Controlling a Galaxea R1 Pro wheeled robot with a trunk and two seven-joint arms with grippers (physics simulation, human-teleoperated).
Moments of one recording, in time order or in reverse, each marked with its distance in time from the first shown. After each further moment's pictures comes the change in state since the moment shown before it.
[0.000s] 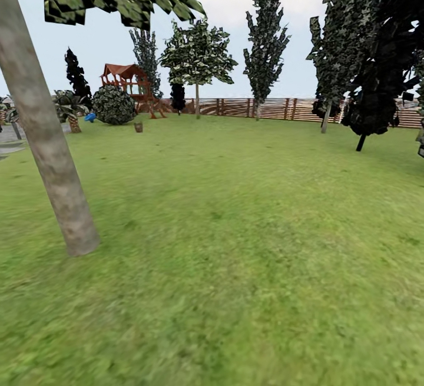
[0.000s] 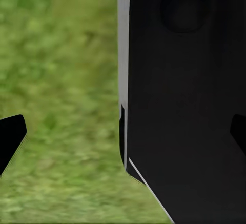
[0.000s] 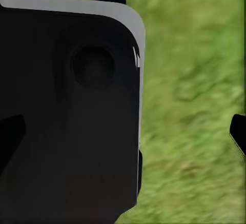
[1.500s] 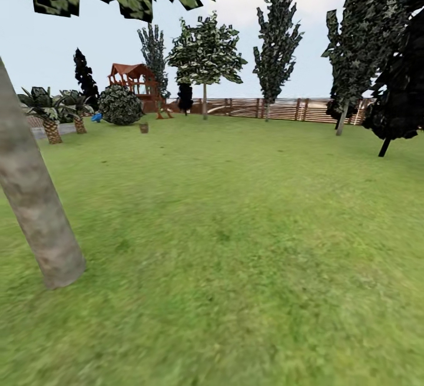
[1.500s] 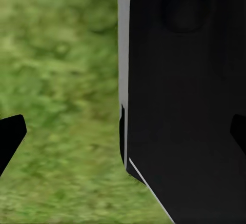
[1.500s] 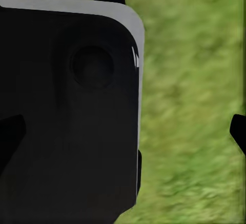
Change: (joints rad) left arm 0.000 0.000 0.000 0.000 0.000 0.000 0.001; right arm 0.000 -0.001 -0.001 0.000 0.000 0.000 -0.001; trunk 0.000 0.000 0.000
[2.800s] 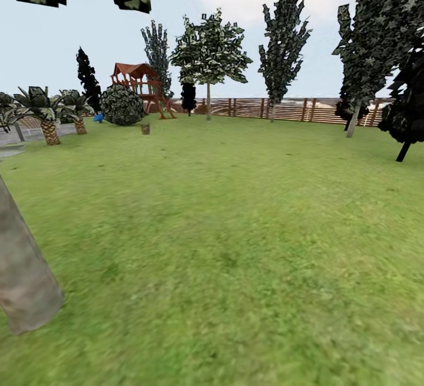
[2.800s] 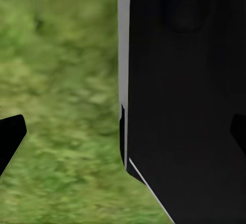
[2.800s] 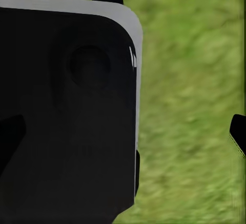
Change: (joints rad) left arm 0.000 0.000 0.000 0.000 0.000 0.000 0.000; right arm 0.000 -0.003 0.000 0.000 0.000 0.000 0.001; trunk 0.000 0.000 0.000
